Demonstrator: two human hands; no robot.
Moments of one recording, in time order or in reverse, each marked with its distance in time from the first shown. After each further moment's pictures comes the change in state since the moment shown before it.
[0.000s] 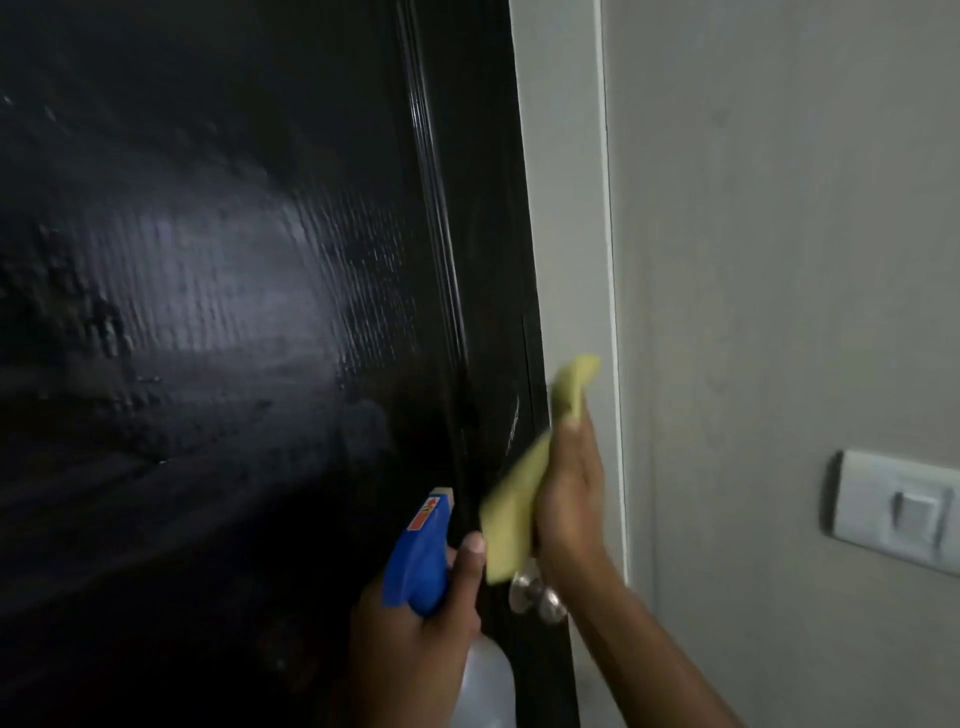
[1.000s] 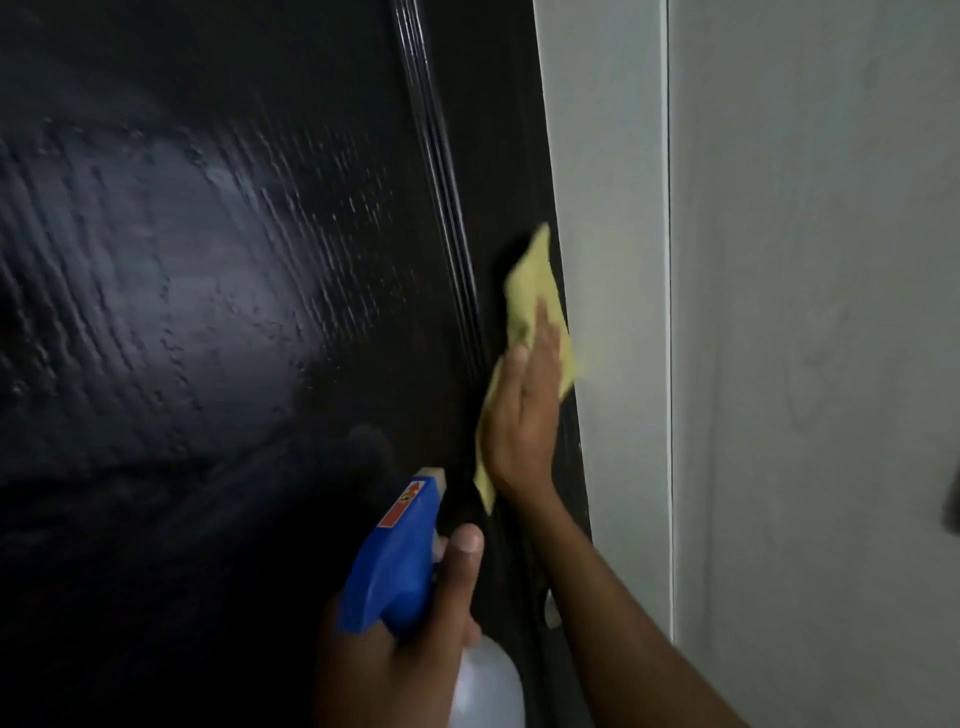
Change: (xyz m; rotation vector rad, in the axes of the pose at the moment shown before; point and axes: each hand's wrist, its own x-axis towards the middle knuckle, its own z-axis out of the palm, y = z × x) left_hand 0.086 -0.074 -0.031 -0.183 -0.150 -0.270; right_hand 0.098 0.091 0.086 -0.282 0.068 -0.331
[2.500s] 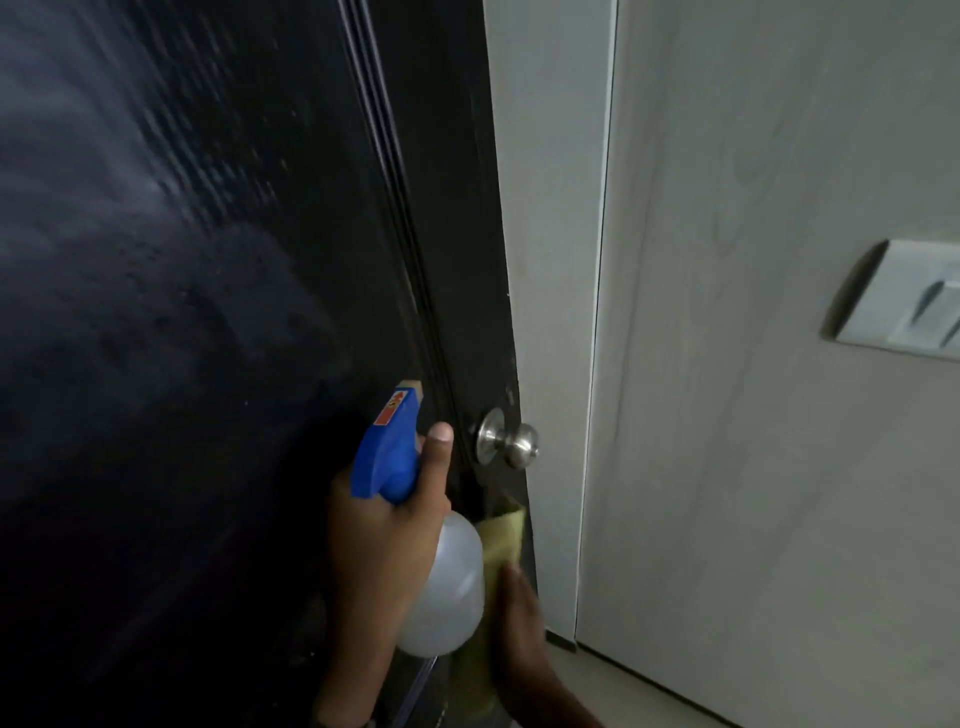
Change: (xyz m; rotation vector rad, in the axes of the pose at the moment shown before) left_hand -0.023 -0.039 0.034 0.217 -0.079 0.249; right_hand -0.314 0.094 -0.138 -0.118 -0.210 1.003
